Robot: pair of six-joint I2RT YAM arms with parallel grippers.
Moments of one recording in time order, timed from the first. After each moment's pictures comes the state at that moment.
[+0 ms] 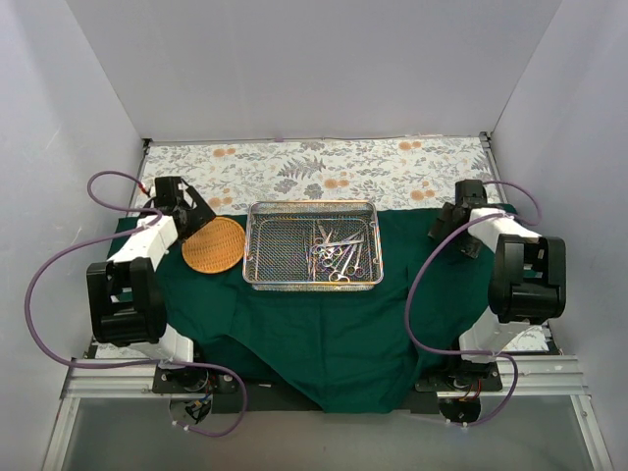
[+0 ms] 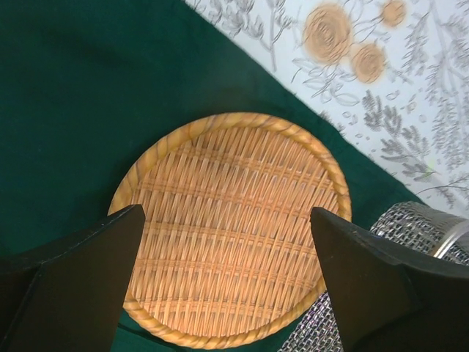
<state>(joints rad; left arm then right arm) 0.09 1.52 0.99 -0.34 -0.12 -0.56 -0.01 1.66 0.96 -0.44 0.15 0.42</state>
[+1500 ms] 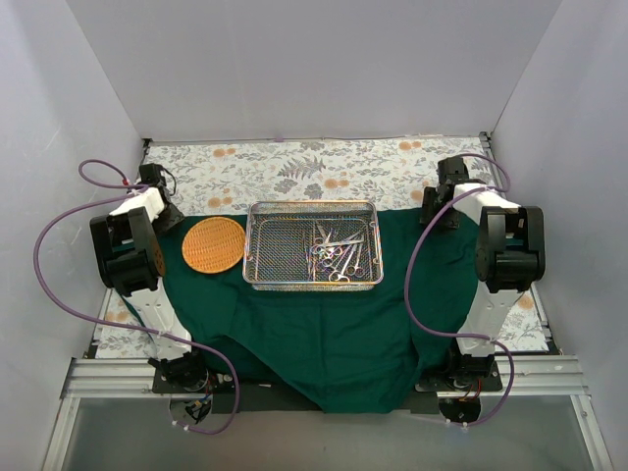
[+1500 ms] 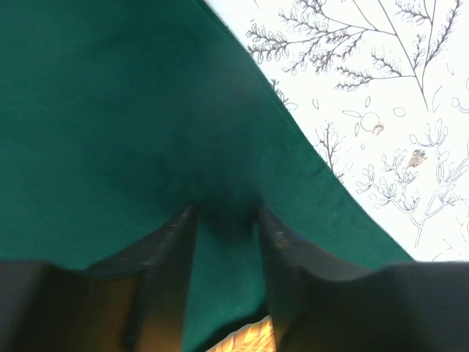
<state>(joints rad) 0.25 1.97 1.33 -0.47 -0.24 -0.47 0.03 1.92 1.28 -0.50 0.07 0.18</state>
